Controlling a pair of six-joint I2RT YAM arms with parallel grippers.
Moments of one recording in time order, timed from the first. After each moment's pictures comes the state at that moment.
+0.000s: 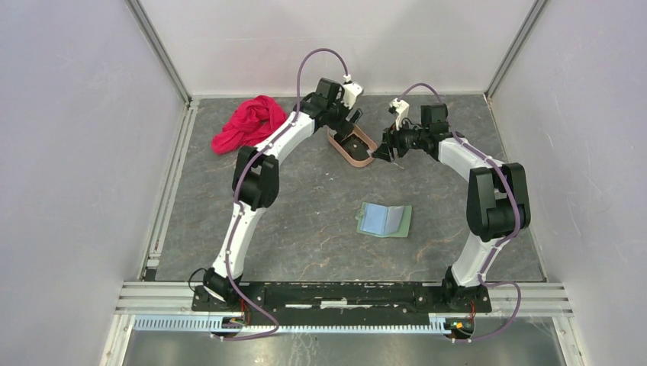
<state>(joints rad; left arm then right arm) -0.51 2.46 2.26 -0.47 0.15 0.28 0.14 1.81 1.23 -0.14 -0.81 -0.29</state>
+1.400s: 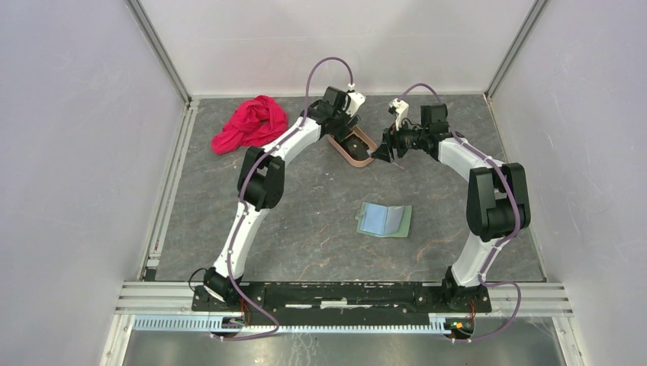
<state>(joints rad) -0.53 2.52 2.24 -0.45 -0.05 0.34 0.13 1.81 1.23 -0.14 -0.84 -0.29</state>
